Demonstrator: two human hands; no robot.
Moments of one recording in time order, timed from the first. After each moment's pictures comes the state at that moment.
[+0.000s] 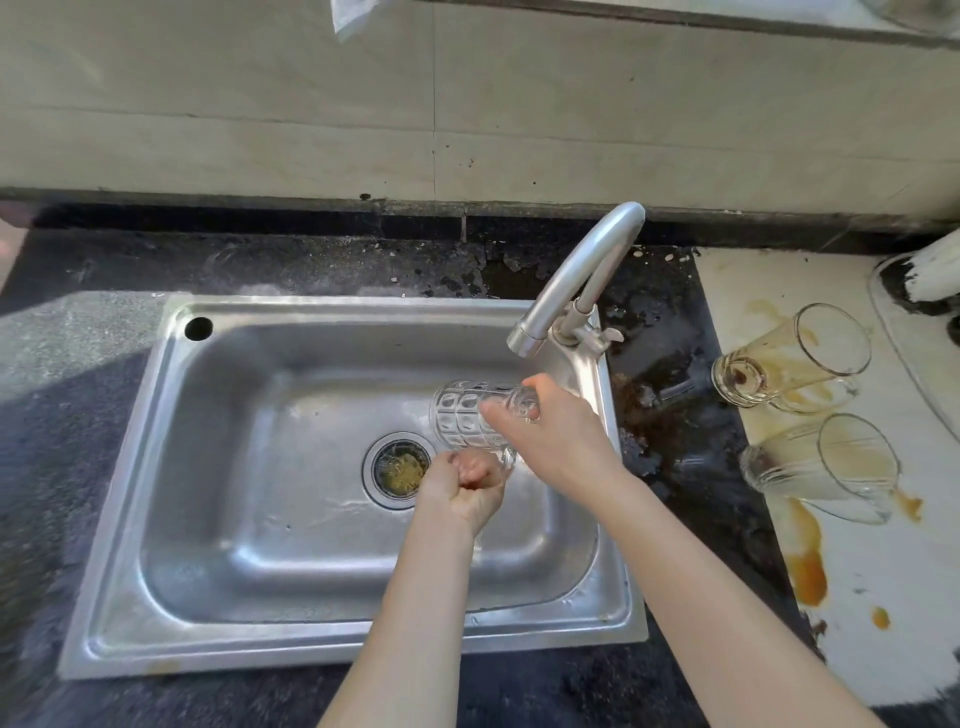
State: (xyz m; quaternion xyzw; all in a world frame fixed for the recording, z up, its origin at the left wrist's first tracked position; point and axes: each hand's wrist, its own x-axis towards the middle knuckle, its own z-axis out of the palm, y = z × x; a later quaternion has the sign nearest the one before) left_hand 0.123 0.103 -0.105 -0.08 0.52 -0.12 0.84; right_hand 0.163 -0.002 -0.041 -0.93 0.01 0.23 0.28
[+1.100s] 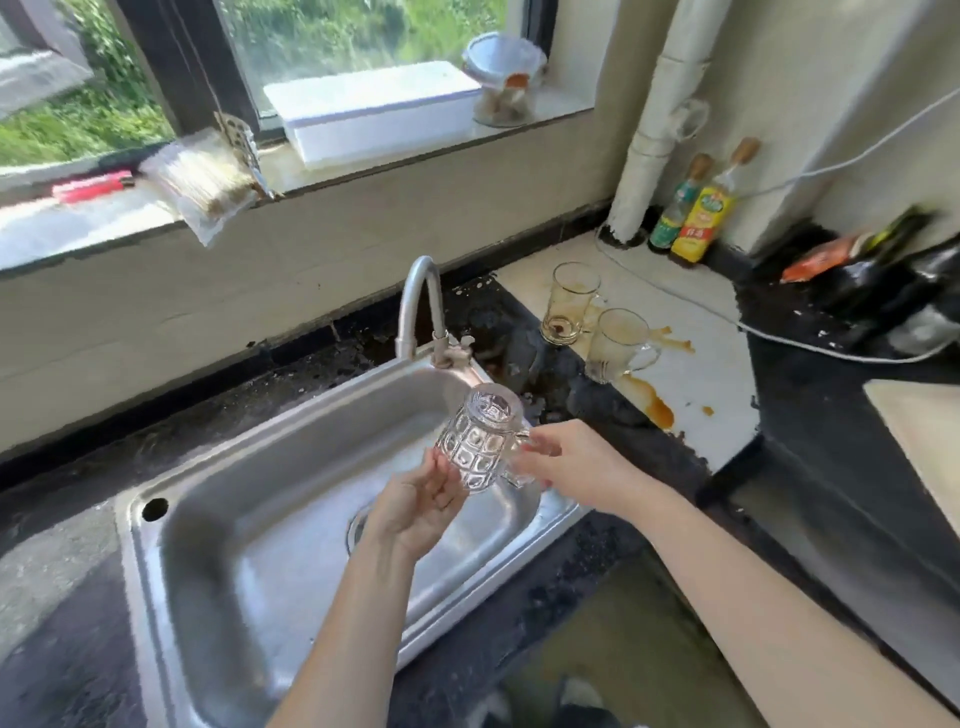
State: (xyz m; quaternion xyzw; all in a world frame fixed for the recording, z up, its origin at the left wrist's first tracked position) left_hand 0.062 0.146 -0.020 0.38 0.26 -0.36 0.81; right_hand 0.008 -0.043 0.036 -0.86 0.13 0.16 0.47
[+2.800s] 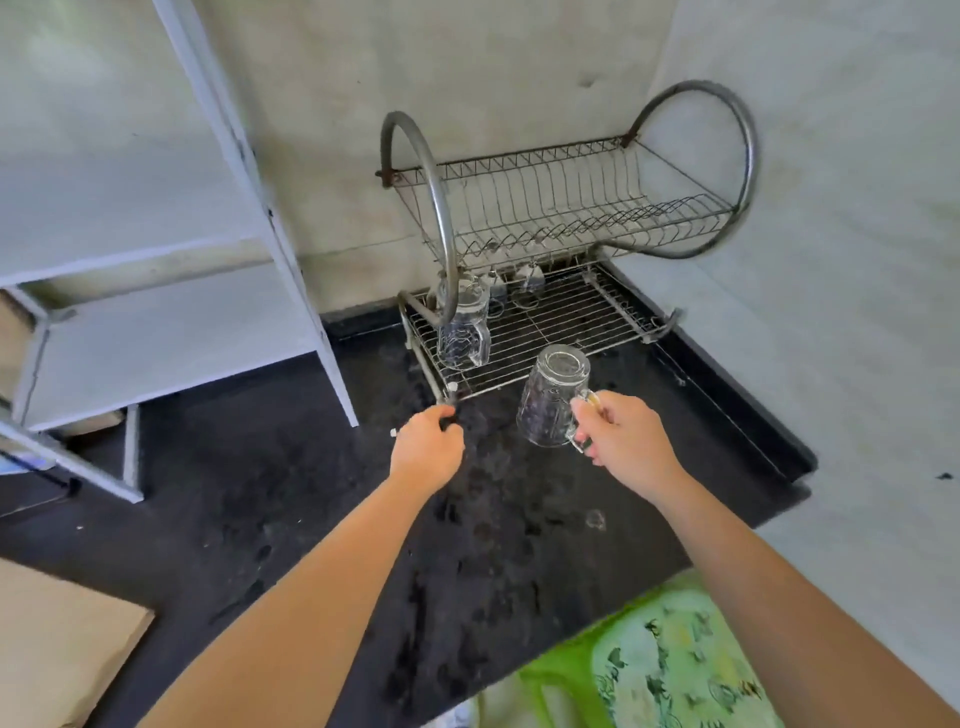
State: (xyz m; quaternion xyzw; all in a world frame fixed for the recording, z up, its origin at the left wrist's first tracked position) left_hand -0.603 -0.737 -0.017 0.66 -0.59 -0.43 0.17; right_hand -0.811 -0.681 0.014 -0.54 0.74 -0.29 0.27
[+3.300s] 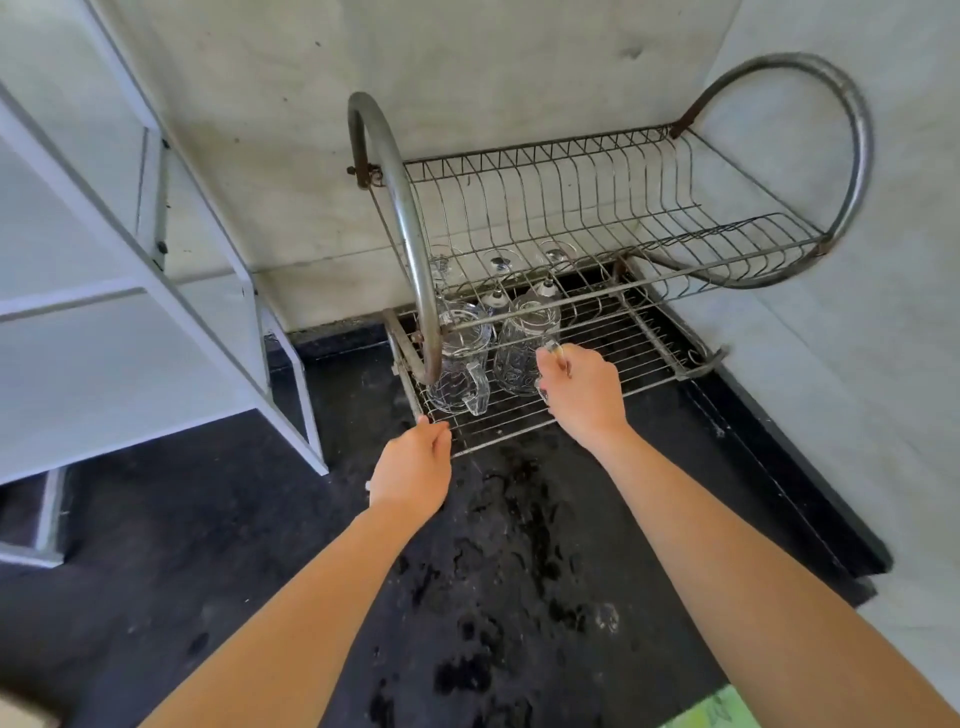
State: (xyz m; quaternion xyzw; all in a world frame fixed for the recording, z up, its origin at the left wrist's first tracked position) left_hand -0.625 -0.822 -0.052 0.66 -0.66 -0.34 0.13; right_hand -0.815 -0.855 -0.023 -0.55 0.75 -0.29 0.23
